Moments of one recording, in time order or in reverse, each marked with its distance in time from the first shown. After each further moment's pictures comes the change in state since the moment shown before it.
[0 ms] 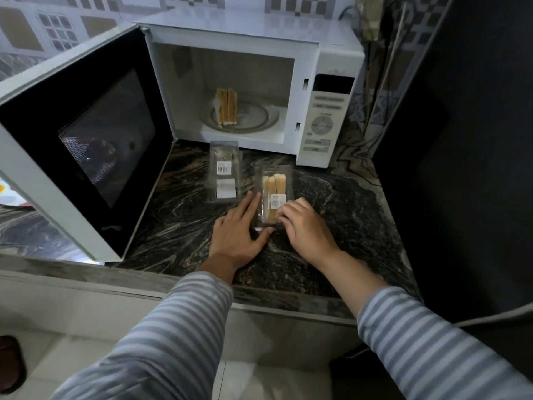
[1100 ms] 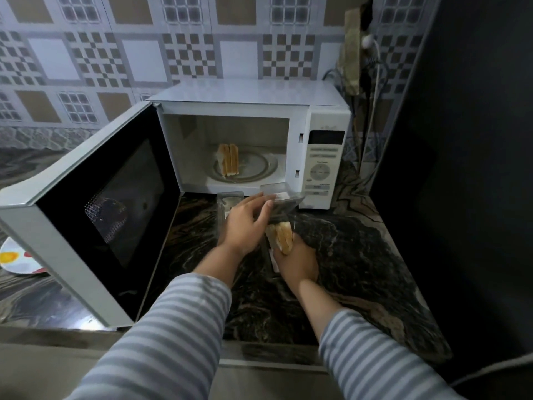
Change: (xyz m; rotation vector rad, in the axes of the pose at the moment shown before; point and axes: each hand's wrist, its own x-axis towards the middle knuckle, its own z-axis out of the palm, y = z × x) left_hand 0.078 0.023 -0.087 -0.466 0.222 0.093; right_hand 0.049 -0.019 0.040 0.072 0.014 0.849
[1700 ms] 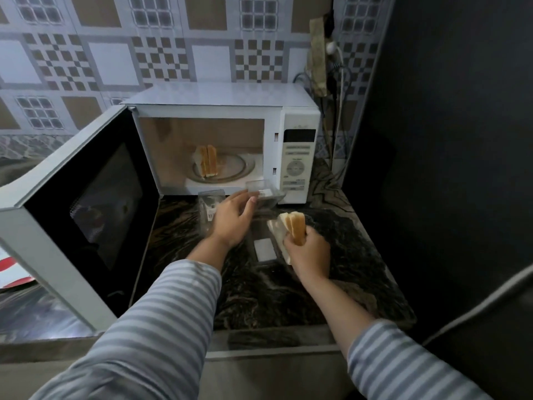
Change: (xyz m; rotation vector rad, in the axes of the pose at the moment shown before) left_hand 0.003 0.002 0.002 -0.024 -0.109 -0.003; right_hand -0.047 0.000 -0.063 0.245 0.300 0.068
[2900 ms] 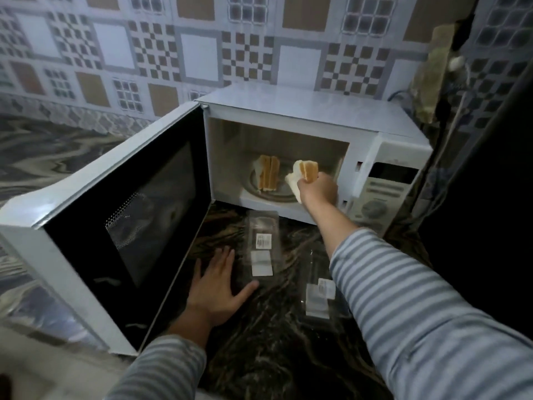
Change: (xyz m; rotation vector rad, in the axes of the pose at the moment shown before) left_hand -0.054 -0.128 -0.022 0.624 -0.196 -0.451; right_hand 0.168 -0.136 0.129 -0.023 -0.221 -0.081
